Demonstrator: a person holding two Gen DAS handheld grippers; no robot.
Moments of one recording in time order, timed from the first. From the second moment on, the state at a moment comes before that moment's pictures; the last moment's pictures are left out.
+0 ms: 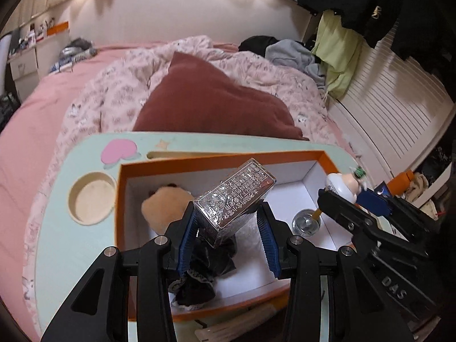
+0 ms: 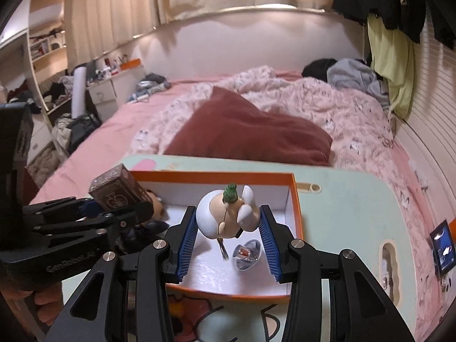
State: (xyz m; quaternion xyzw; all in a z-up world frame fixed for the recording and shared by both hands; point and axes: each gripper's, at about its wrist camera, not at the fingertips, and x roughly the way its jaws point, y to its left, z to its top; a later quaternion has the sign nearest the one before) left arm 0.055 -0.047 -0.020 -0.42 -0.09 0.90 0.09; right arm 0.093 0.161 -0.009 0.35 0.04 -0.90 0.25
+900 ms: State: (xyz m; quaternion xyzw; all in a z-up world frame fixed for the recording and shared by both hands) left arm 0.202 -0.050 -0.073 -0.43 0.01 0.90 0.03; right arm 0.192 0.218 -0.070 0.45 0.07 -0.87 0.21
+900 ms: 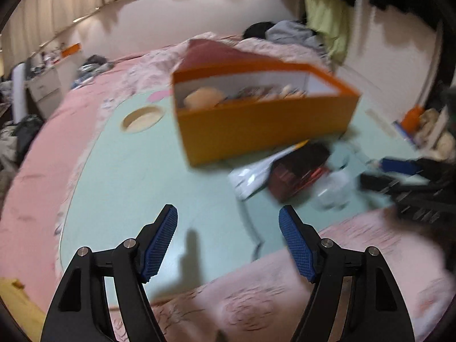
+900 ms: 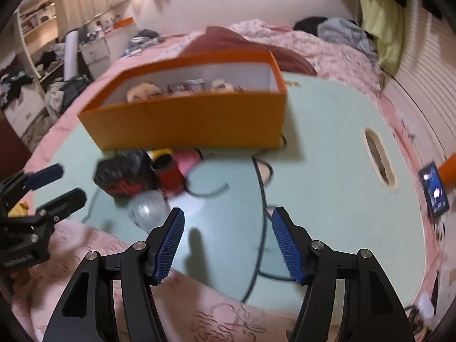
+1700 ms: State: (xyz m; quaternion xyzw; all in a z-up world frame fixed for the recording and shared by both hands) left arm 0.211 -0.036 -0.050 -0.36 0.01 0.92 0.13; right arm 0.196 0.203 -0.084 0.45 0.12 -0.85 0.22
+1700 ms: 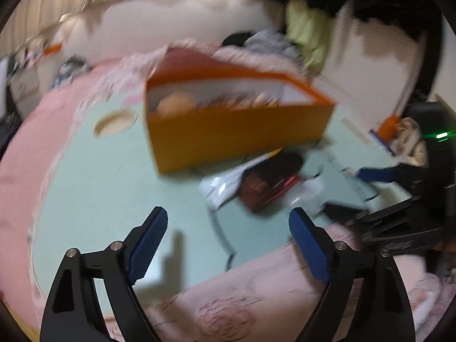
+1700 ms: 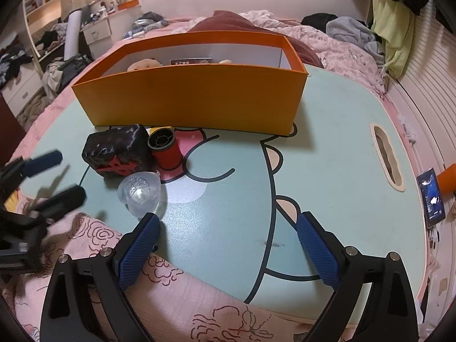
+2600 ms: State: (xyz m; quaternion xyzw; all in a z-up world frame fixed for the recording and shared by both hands) left arm 0.224 -0.053 -0.040 -0.35 -0.02 0.93 0.12; right arm 0.199 0.206 -0.076 0.44 0.09 -0.86 0.25
